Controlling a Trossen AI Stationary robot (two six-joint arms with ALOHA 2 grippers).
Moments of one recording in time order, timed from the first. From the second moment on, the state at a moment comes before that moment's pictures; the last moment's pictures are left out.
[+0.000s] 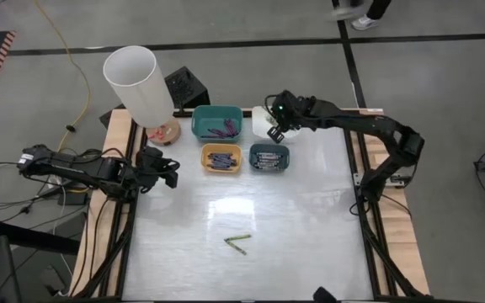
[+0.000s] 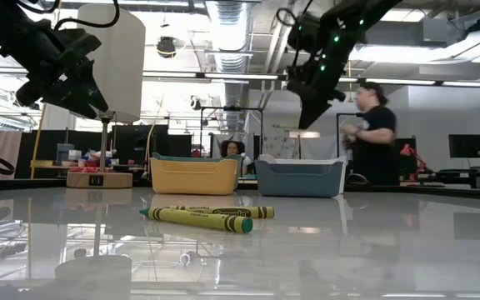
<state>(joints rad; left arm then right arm) -0.15 0.64 0.50 -0.64 -0.71 -0.90 -0.53 1.55 1.27 -0.63 0.24 0.09</state>
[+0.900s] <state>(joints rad) -0.15 0.64 0.50 -0.64 -0.71 -0.91 -0.65 1.83 1.27 -0.59 0.07 0.03</state>
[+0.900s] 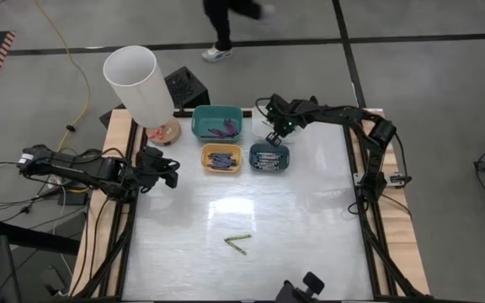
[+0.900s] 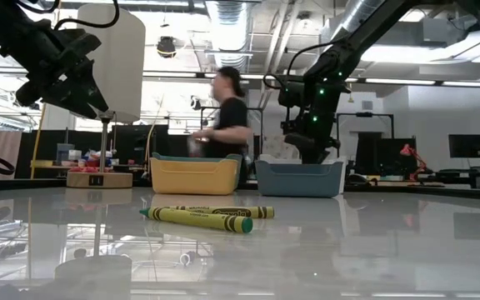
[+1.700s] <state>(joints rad) -0.15 0.64 0.50 -0.64 -0.70 -0.90 -0.53 1.62 1.53 -0.64 -0.01 -0.01</state>
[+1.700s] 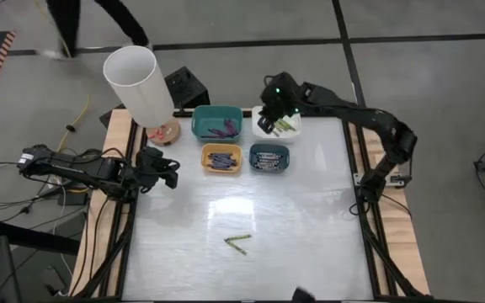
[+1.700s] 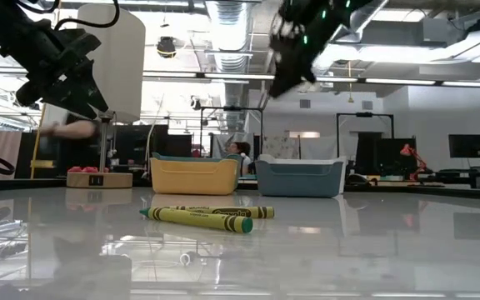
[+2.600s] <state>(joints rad) -0.15 0.64 0.50 -0.64 -0.63 -0.85 0.27 1.87 1.53 -0.53 0.09 0.16</state>
